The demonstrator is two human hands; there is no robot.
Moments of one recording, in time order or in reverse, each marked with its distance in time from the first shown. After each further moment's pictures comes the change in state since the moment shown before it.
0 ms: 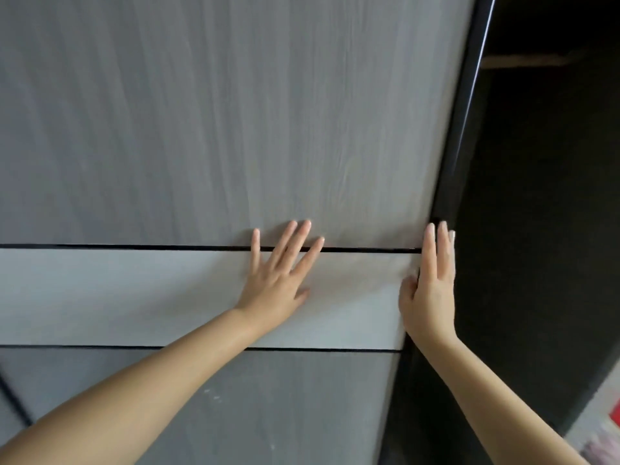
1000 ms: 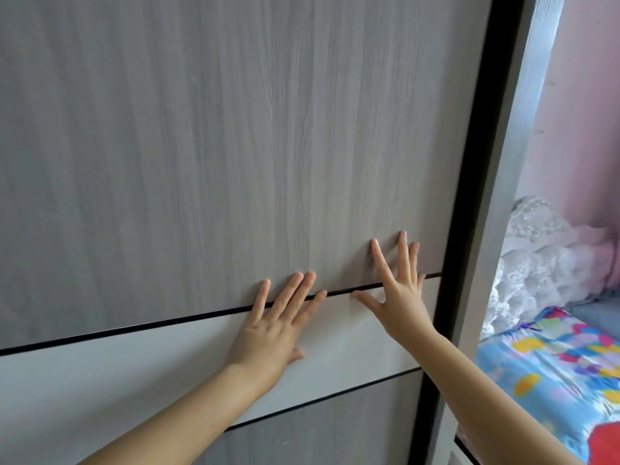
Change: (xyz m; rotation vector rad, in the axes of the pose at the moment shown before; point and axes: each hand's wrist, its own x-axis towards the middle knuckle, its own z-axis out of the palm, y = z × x) left_hand 0.102 0.171 0.010 -0.102 -0.024 0.231; right_hand 0.071 0.139 -0.121 -0.350 -0.201 0.096
